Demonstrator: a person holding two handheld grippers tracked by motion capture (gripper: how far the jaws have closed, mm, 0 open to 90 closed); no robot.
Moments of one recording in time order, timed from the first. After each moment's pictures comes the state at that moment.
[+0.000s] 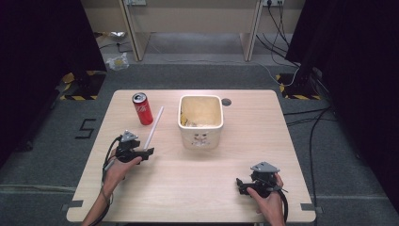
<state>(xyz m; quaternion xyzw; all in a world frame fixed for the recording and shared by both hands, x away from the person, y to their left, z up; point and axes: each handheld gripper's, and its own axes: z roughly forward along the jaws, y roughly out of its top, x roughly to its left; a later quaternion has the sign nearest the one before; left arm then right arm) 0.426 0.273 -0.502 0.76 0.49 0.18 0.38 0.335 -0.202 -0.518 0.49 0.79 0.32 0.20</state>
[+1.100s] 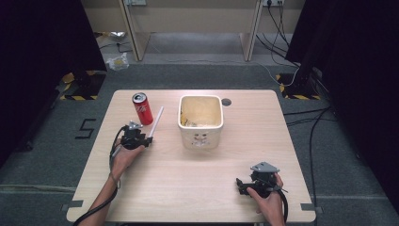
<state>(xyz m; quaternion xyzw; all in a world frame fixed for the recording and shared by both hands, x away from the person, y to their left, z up) 0.475 0.269 -0.513 0.77 0.50 0.20 0.34 0.335 -0.202 -0.518 0.49 0.79 0.32 0.20</state>
